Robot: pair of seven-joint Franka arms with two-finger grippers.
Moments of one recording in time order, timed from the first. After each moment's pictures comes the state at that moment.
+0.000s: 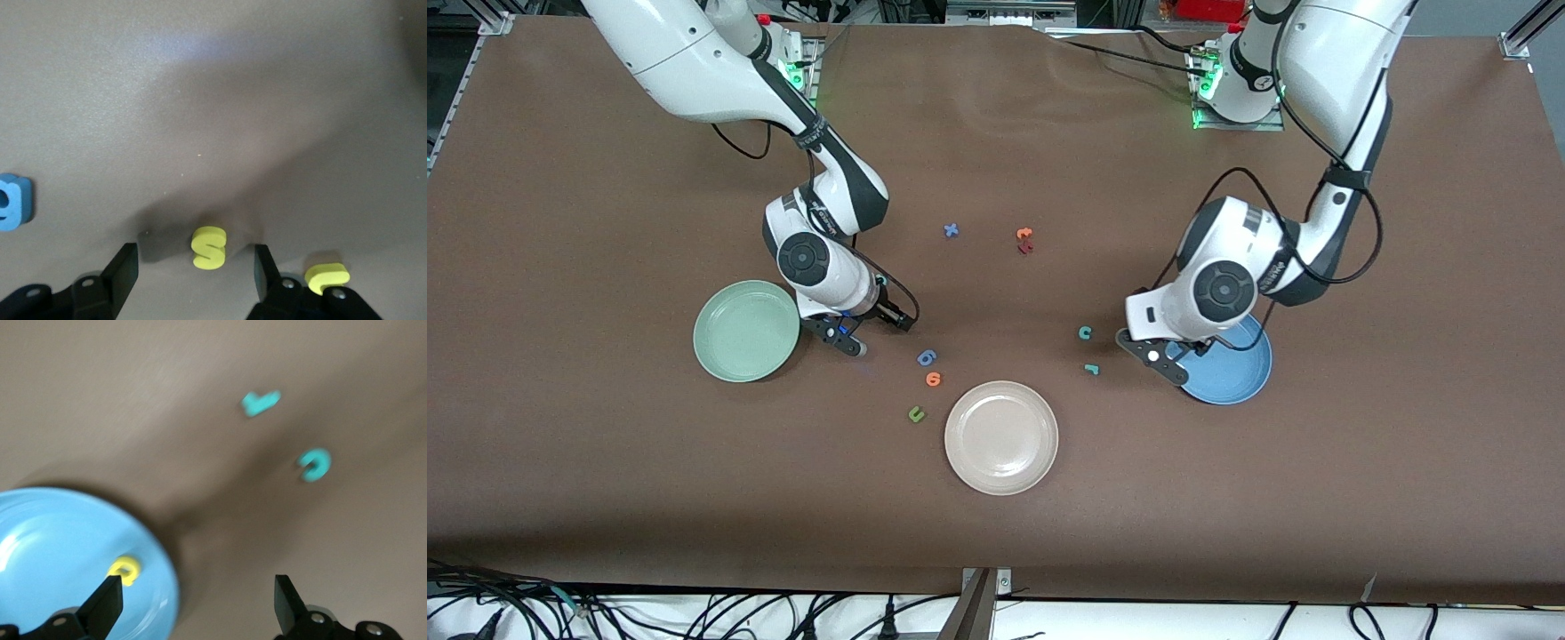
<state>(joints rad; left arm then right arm) -0.30 0.57 -0.13 -1.72 0.02 2.10 0.15 0.22 0.63 0.29 -1.91 -0.04 2.47 1.05</state>
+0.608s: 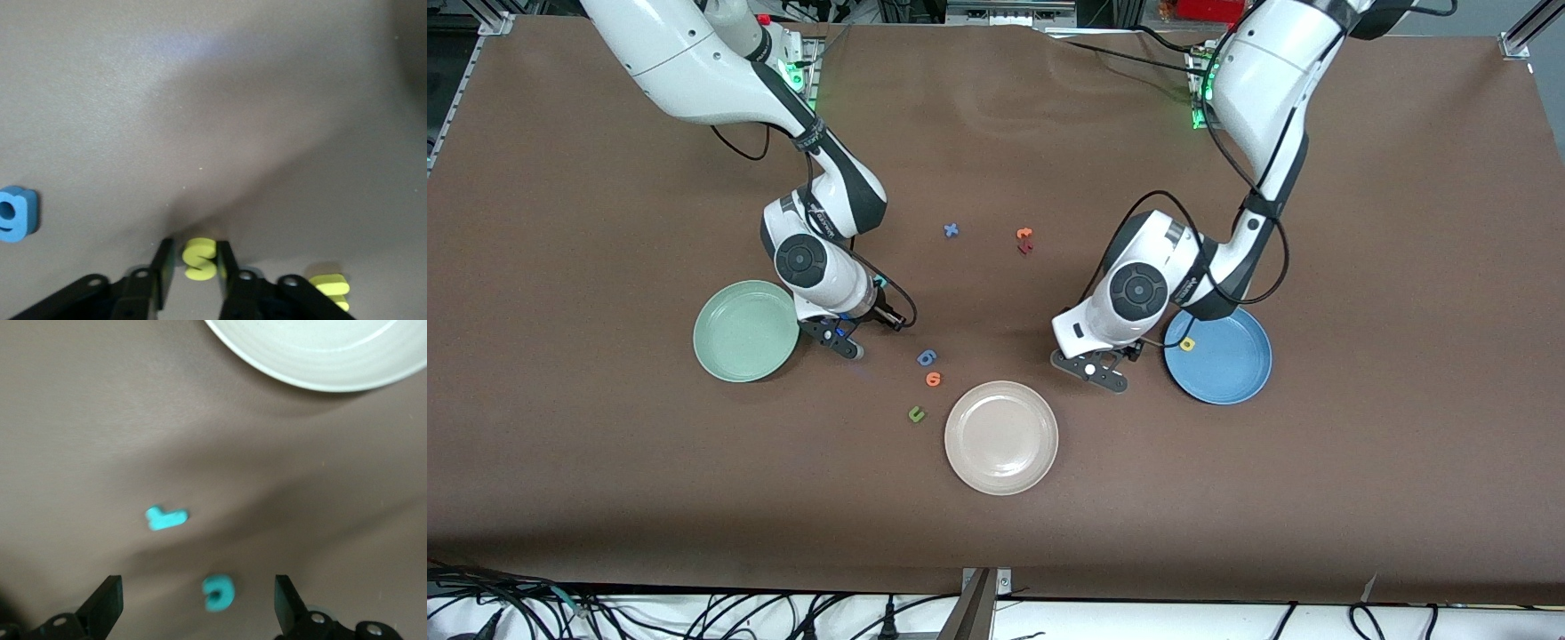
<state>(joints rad) -0.42 0.76 -0.13 -1.56 0.01 2.24 -0.19 0.22 0.63 0.28 -1.90 -0.04 2.48 1.05</state>
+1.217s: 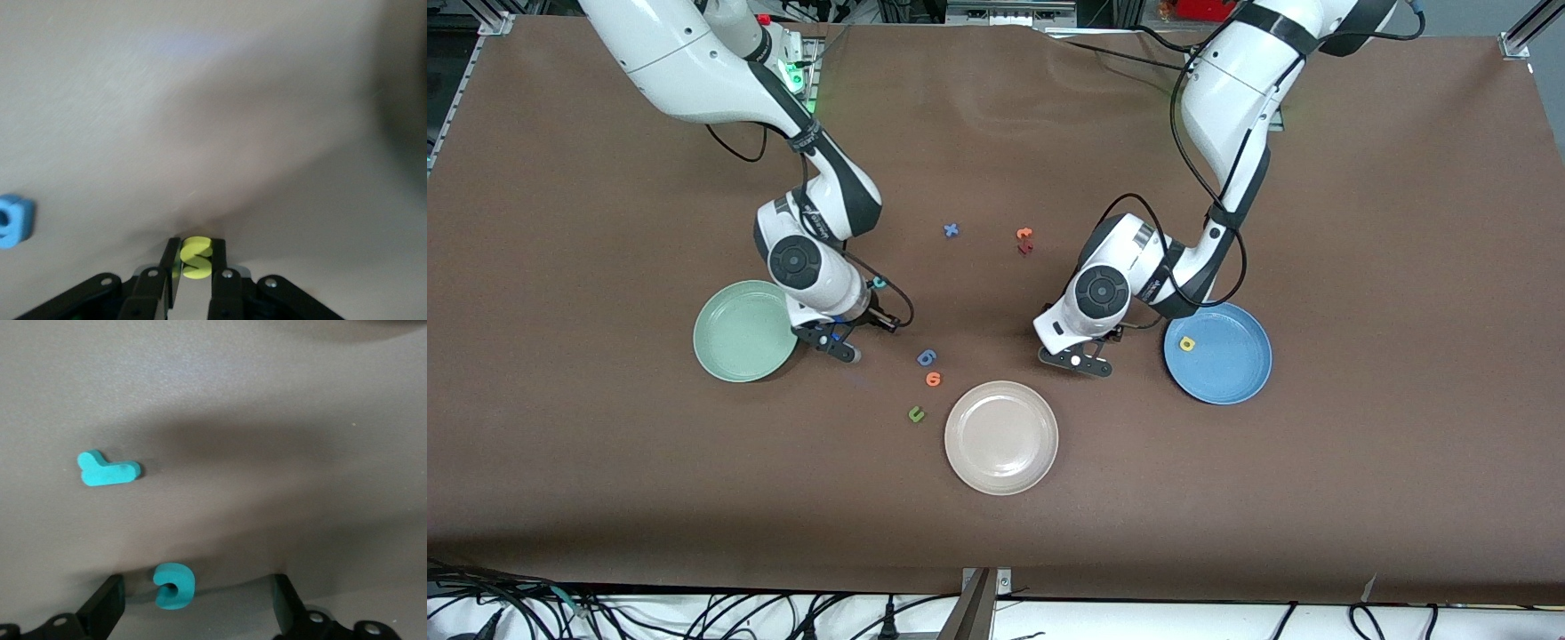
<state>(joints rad) -0.47 0.80 -0.12 -1.57 0.01 2.20 -0.33 0.23 0.61 0.23 -1.89 -0.05 2.42 0.92</state>
